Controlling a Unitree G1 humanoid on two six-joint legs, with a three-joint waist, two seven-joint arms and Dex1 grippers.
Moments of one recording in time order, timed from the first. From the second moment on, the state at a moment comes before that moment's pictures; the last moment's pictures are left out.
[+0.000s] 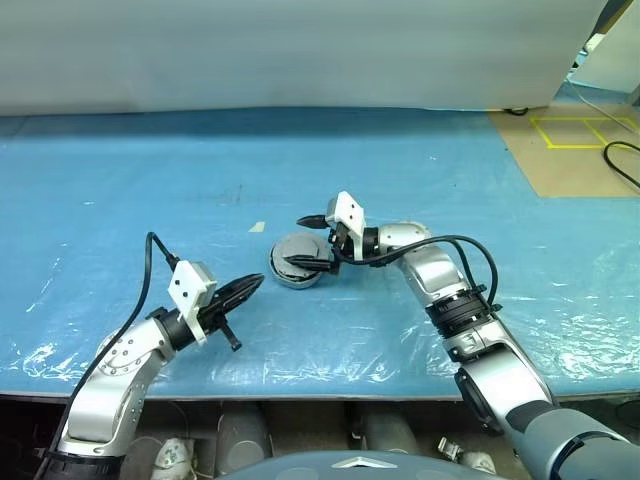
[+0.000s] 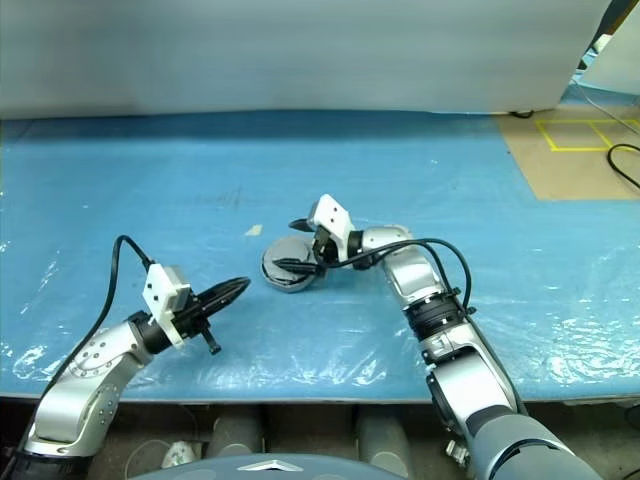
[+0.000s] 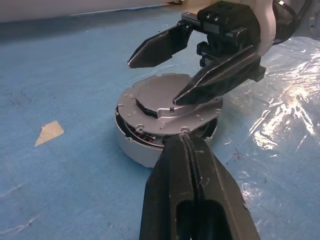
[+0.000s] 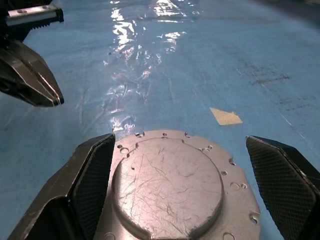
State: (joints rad) left arm 0.15 0.46 0.07 -0.37 -0.40 0.21 -0.78; right arm -0.69 -0.25 0.30 0.38 0.12 0.18 1.02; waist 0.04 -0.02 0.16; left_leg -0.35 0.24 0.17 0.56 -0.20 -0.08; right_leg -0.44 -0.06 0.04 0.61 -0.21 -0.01
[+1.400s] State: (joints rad) left arm 0.24 0.47 0.11 -0.38 -0.41 0.18 -0.74; right arm -0.66 -0.21 0.38 0.38 -0.01 0.09 0.97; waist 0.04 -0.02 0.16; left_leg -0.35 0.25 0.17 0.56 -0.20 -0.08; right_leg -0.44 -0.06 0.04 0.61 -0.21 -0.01
